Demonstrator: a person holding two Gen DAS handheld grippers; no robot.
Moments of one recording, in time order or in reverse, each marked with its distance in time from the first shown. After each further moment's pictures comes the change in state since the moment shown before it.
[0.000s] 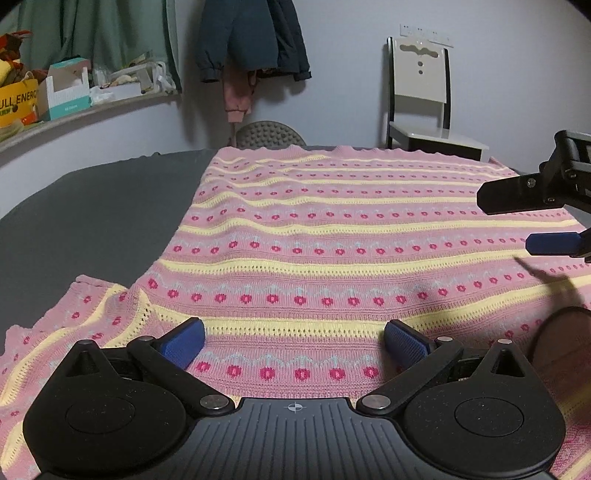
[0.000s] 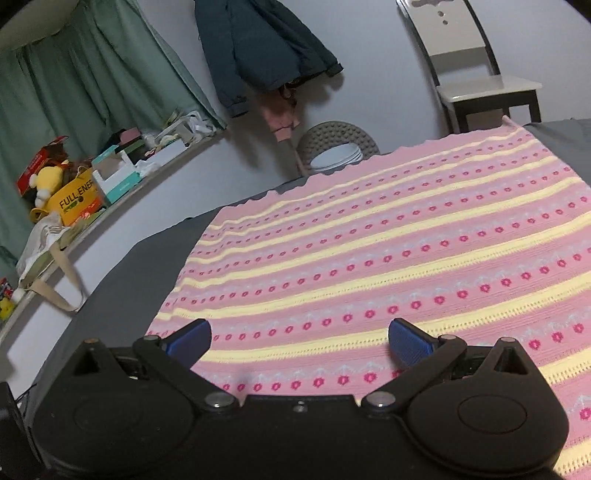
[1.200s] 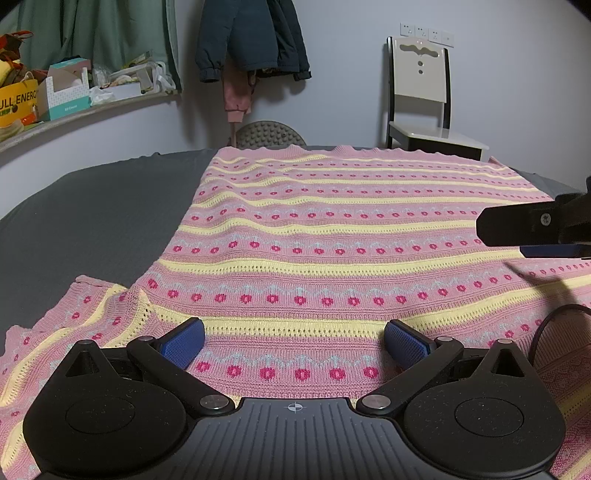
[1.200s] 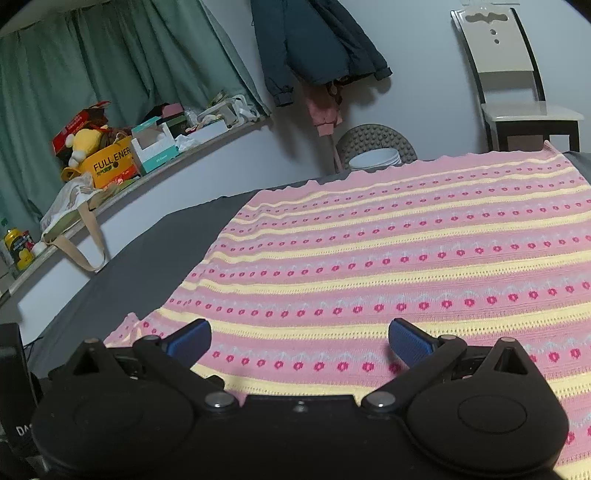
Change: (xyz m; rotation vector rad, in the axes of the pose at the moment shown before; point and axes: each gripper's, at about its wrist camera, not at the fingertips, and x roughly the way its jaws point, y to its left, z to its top) left arm 0.001 -0.001 -0.001 0.000 0.000 0.004; right arm -0.003 0.011 -0.010 -0.145 0.018 0.089
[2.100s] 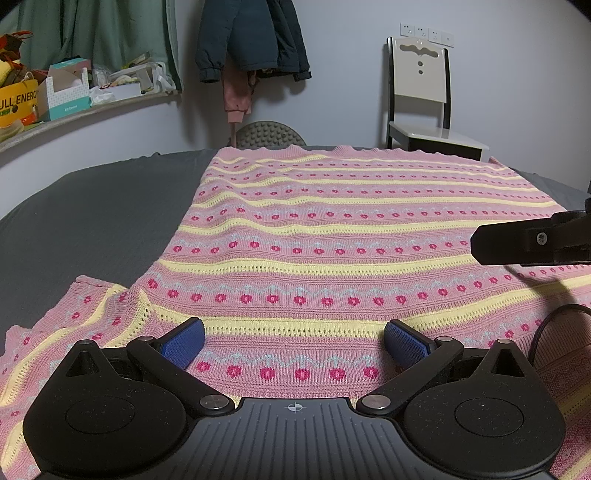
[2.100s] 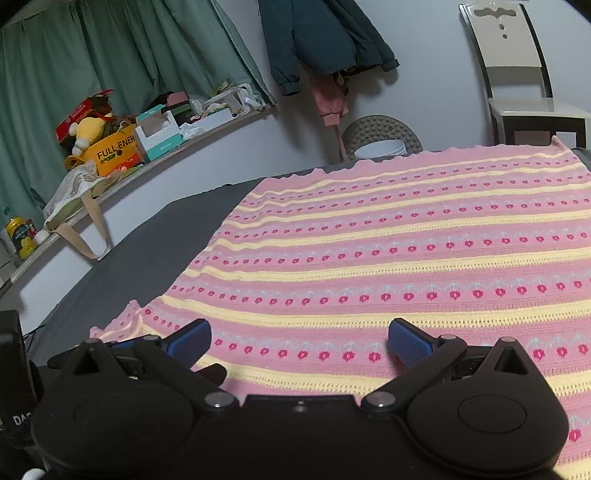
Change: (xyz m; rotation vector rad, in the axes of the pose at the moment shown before) left arm 0.000 0.000 0.000 0.000 0.000 0.000; right arm 0.002 0.001 -0.002 -0.011 0.034 0.013
